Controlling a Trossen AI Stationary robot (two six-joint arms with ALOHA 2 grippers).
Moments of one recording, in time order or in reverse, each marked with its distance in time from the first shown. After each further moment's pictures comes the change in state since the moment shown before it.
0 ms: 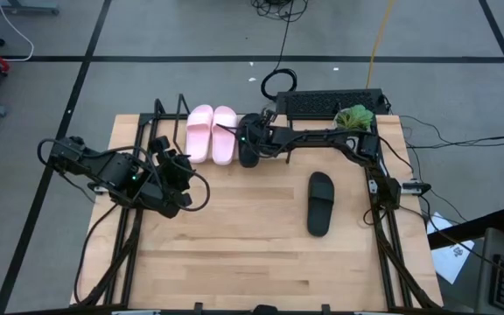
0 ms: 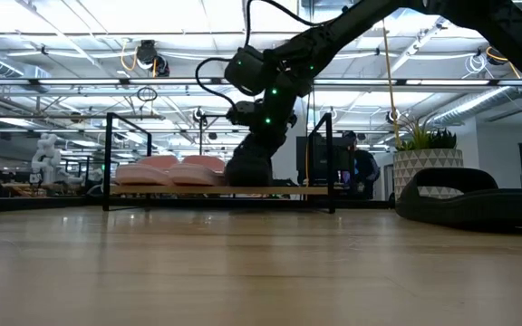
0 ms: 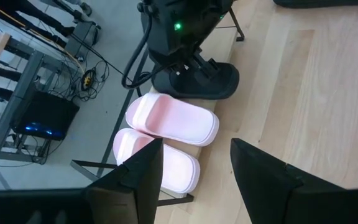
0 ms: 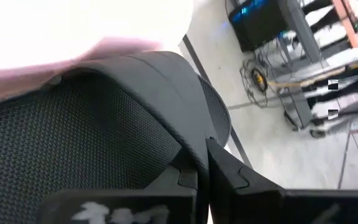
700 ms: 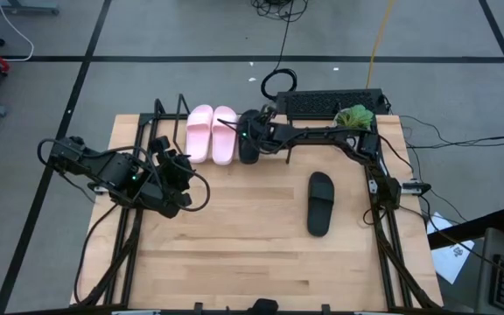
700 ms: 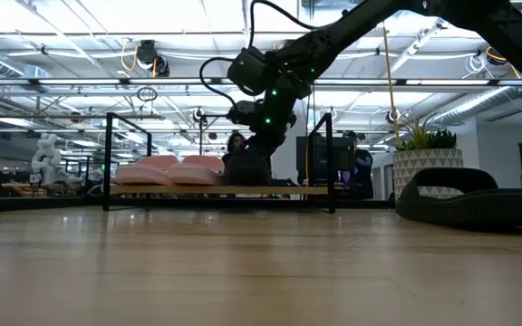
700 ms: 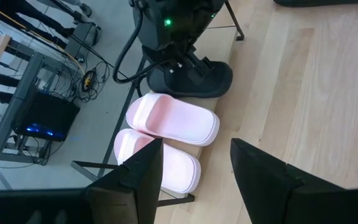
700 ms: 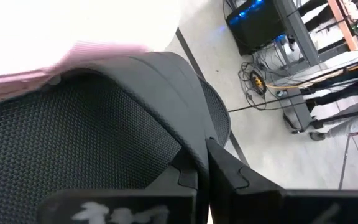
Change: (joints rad) left arm 0.000 0.000 0.000 0.000 0.000 0.009; right arm -0.029 0.000 0.000 0.039 -0.015 -0.036
